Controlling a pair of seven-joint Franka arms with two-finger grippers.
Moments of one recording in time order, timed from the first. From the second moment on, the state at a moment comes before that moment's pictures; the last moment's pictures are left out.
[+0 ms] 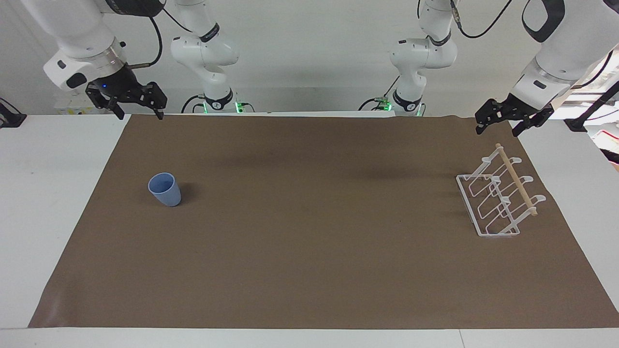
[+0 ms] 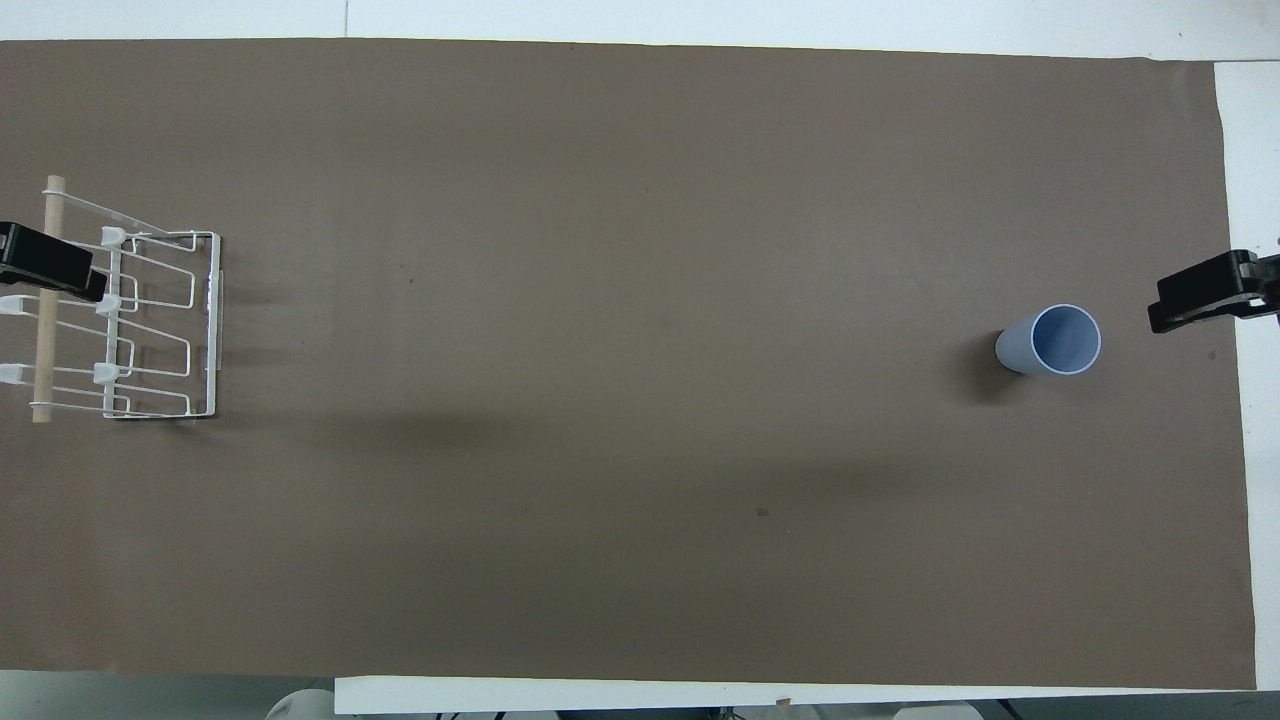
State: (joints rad) left arm -0.12 0.00 0.04 -1.55 0.00 1.46 0.10; right arm -0.03 -0.02 -0.01 -1.53 -0.03 1.39 -0.08
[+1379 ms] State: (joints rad) left arm -0.12 0.00 0.04 -1.55 0.00 1.46 0.10; right arm -0.20 0.08 -0.02 -2.11 -0.03 2.12 -0.41
